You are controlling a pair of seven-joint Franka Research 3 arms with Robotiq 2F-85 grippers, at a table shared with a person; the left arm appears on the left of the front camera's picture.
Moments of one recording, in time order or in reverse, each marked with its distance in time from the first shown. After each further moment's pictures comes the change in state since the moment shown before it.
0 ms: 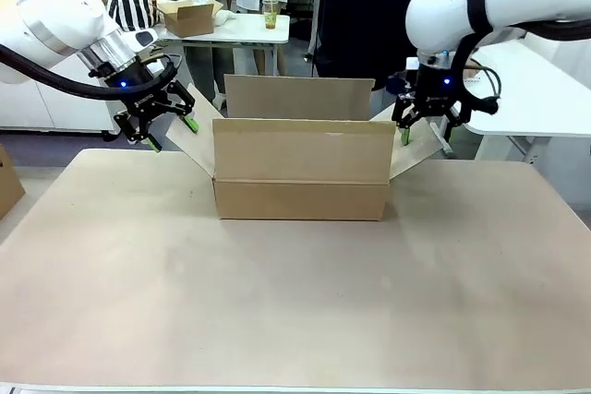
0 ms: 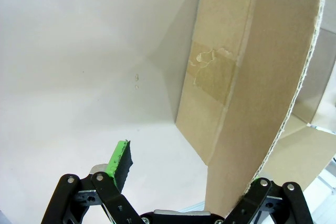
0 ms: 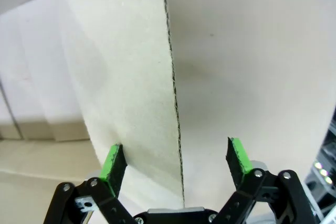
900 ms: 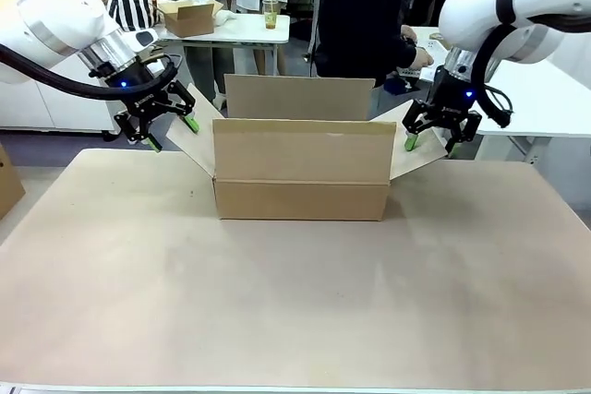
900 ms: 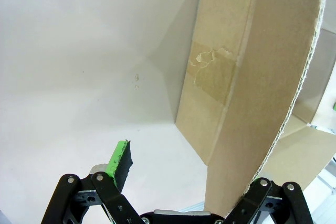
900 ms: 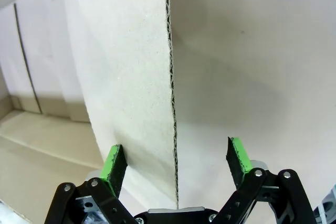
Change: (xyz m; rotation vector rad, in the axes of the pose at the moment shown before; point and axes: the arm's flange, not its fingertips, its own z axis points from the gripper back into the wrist) left arm 0.000 0.000 0.000 0.000 0.000 0.000; right arm 0.000 -0.038 -0.020 0.219 0.042 0.055
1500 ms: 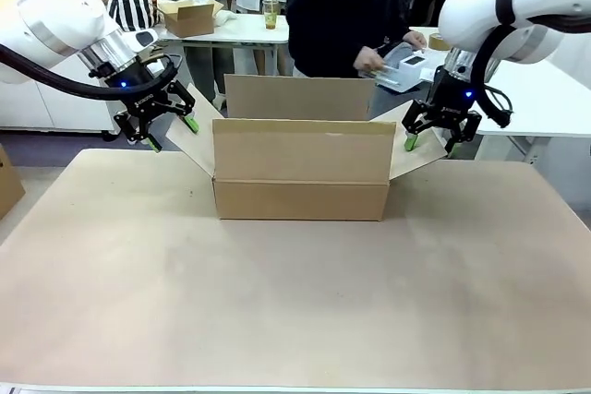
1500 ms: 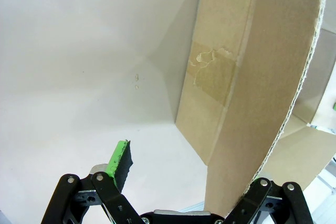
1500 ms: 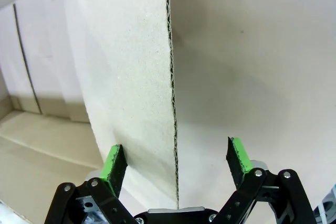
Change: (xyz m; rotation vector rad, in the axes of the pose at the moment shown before) left arm 0.000 0.000 0.000 0.000 0.000 0.000; right arm 0.000 0.000 0.000 -0.001 0.000 -0.002
